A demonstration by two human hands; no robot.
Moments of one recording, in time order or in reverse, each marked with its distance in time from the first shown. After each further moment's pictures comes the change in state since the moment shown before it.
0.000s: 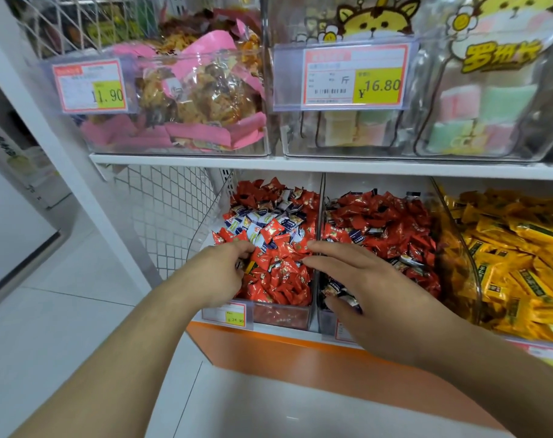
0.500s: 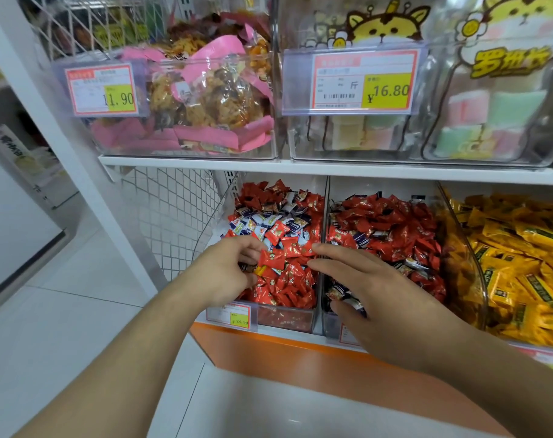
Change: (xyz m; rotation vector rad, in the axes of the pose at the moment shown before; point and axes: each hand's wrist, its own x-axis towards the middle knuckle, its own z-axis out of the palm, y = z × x) left_hand 0.002 -0.004 0.003 -0.378 0.030 0.036; right_hand -0.002 -0.003 -0.002 -0.005 -0.025 0.020
